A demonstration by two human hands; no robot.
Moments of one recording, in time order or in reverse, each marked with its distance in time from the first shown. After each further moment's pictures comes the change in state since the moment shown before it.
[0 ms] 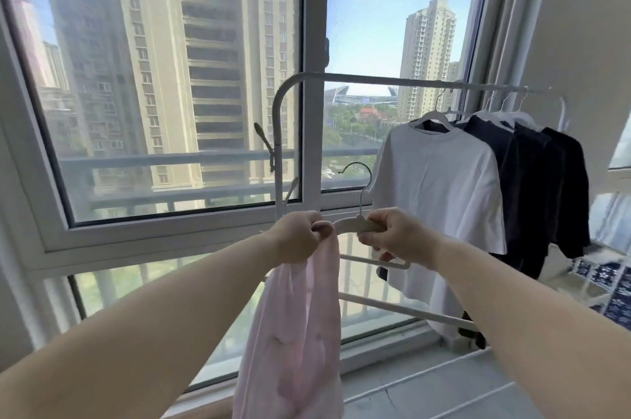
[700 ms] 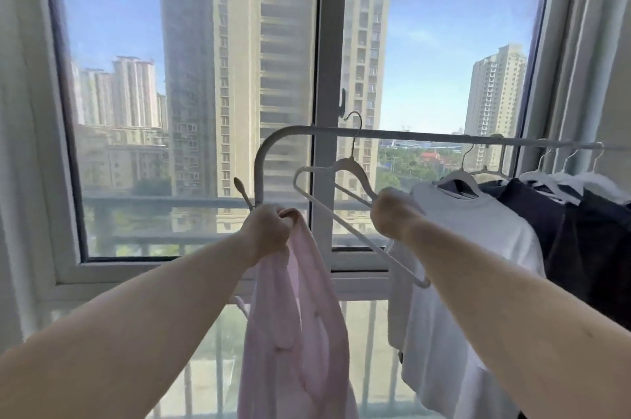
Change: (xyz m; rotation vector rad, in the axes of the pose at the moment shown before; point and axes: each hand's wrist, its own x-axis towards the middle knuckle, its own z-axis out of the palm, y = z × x) left_hand 0.121 0.060 -0.028 -0.126 0.499 -0.200; right_hand 0.138 -0.025 -0.125 -0.518 0.270 0.032
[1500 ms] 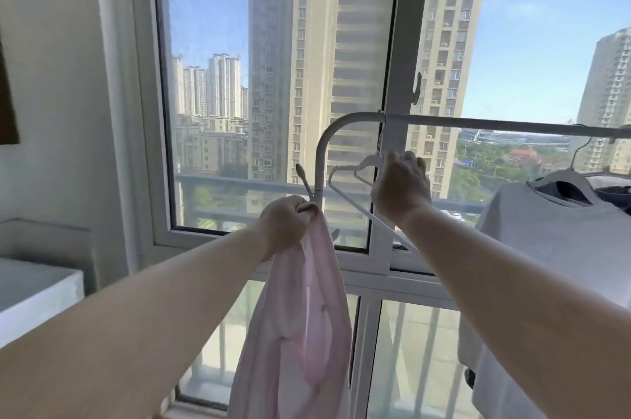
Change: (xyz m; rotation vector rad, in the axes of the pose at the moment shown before) left_hand -0.021 -0.028 -0.036 0.041 0.119 -0.088; right_hand 0.041 -0.062 0.050 0.108 0.254 -0.336
